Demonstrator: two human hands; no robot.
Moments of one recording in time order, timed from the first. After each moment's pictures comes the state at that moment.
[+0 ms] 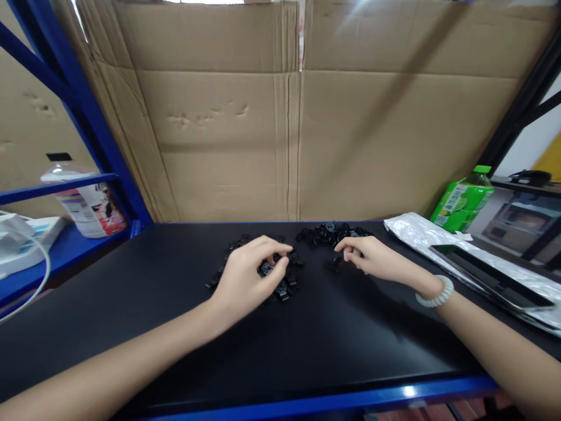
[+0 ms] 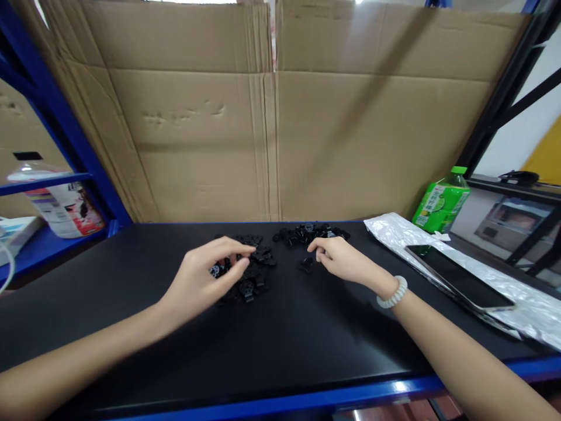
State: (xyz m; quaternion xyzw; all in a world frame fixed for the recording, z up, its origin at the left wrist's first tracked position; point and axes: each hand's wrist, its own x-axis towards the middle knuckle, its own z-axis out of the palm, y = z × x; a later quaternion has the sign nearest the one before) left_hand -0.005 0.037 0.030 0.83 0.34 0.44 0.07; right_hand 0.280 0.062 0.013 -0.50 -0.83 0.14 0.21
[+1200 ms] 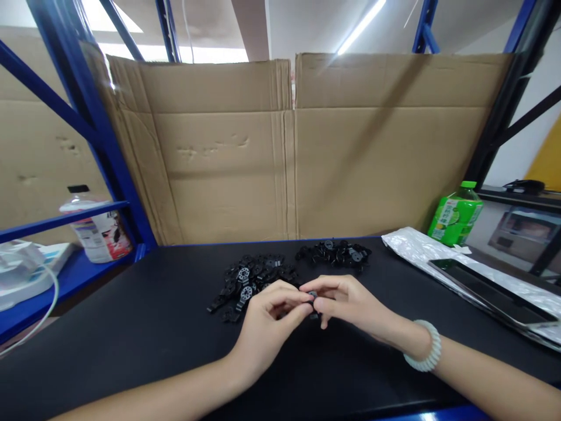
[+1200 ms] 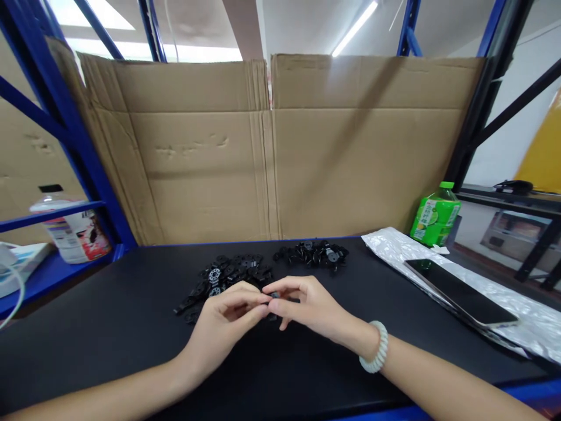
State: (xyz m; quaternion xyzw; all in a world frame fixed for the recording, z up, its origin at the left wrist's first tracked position) left_hand 0.021 0.015 0.001 0.70 0.32 0.50 0.40; right_hand 0.209 0.015 0.010 -0.32 -0.66 0.54 0.42
